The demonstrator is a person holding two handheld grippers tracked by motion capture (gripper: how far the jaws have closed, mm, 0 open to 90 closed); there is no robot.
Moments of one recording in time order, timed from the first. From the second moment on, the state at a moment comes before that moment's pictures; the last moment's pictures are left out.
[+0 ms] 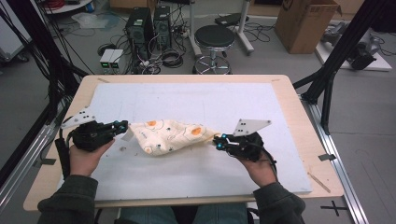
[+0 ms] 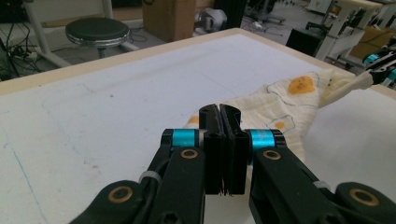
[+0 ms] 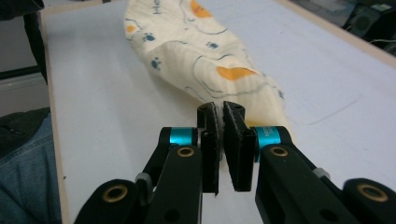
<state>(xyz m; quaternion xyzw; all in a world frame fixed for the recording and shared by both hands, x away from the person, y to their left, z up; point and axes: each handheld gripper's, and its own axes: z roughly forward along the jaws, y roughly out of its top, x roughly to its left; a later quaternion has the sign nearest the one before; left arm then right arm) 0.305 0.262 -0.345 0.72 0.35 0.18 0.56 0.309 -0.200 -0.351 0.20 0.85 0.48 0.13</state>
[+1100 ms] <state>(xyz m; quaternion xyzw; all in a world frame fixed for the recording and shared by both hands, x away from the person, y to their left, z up) 0.334 0.232 -0.385 0.76 0.36 0.16 0.52 0.338 -0.136 -0.411 0.14 0.90 0.41 0.07</state>
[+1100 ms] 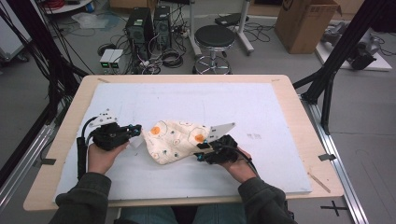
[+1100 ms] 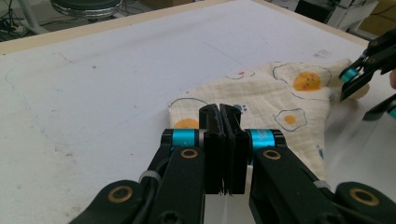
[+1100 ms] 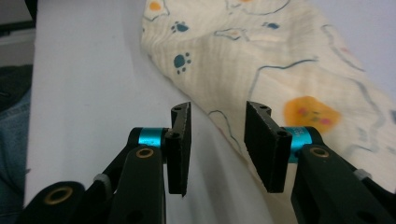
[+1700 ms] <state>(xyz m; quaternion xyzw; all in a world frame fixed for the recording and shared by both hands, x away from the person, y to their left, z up) 0.329 0.233 -0.383 0.76 0.35 0.16 0.53 0.355 -0.106 -0.431 0.15 0.92 0.35 0.06</state>
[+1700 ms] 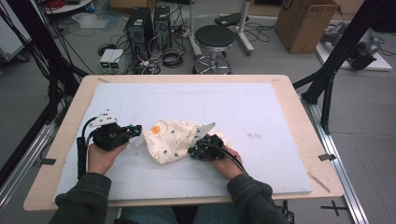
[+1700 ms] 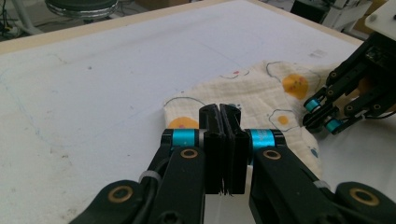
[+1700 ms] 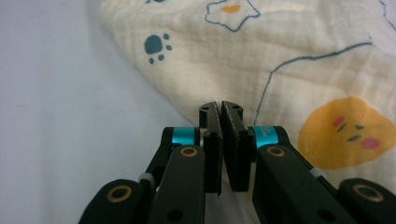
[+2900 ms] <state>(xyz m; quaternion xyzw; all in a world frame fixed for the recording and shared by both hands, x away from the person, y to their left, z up) 0.346 0.215 -0.389 0.76 0.36 0.18 0.51 0.396 -0.126 -0.386 0.21 0.90 0.37 0.11</state>
